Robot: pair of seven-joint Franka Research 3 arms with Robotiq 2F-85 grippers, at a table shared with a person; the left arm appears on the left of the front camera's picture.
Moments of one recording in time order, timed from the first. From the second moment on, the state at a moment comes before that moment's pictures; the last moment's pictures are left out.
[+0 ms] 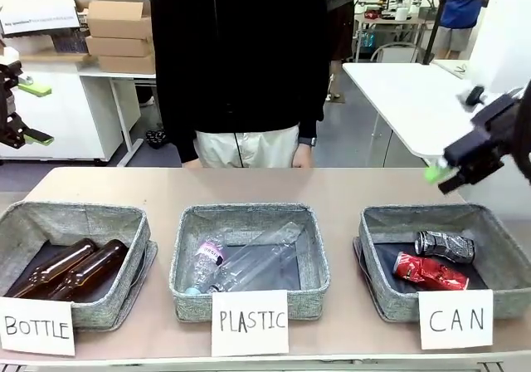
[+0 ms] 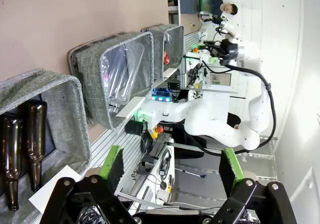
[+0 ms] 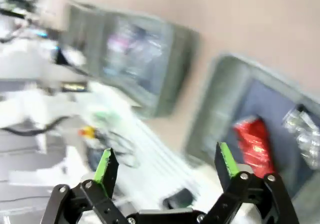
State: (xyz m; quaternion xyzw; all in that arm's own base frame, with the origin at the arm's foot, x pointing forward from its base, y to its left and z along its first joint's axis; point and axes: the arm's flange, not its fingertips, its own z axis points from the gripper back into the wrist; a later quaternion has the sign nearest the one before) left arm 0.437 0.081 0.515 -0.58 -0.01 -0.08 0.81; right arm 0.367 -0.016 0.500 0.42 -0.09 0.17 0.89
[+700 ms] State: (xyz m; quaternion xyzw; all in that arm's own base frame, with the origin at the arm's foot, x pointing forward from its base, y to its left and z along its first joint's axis) left arm 0.437 0.081 0.515 -0.58 -0.01 -0.08 0.81; right arm 0.360 -0.021 0.517 0.50 -0.10 0.14 0.85
